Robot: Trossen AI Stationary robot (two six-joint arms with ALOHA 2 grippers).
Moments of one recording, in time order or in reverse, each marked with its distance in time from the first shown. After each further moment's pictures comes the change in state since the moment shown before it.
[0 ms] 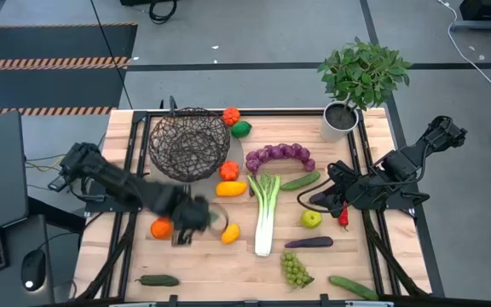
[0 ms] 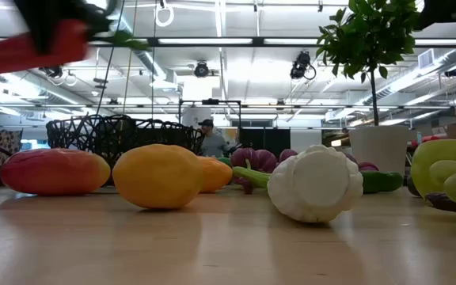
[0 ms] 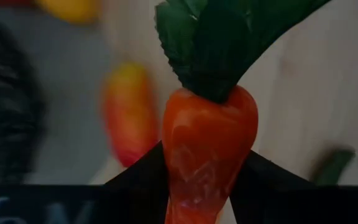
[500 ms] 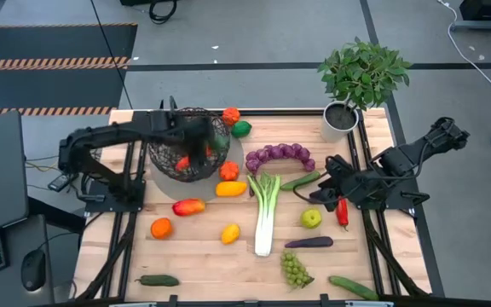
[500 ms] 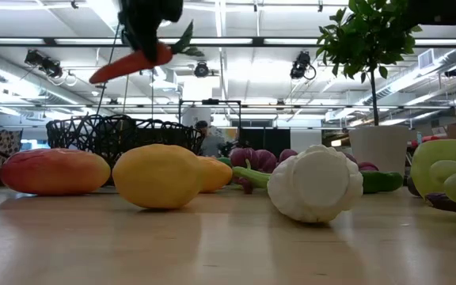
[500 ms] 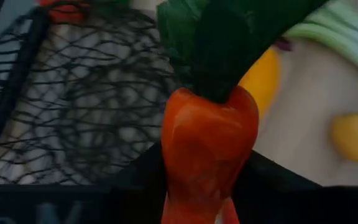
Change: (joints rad) left arm 0.608 -0.064 0.148 -0.005 -0.057 0.262; right arm -0.082 0.000 0.000 0.039 0.049 -0.059
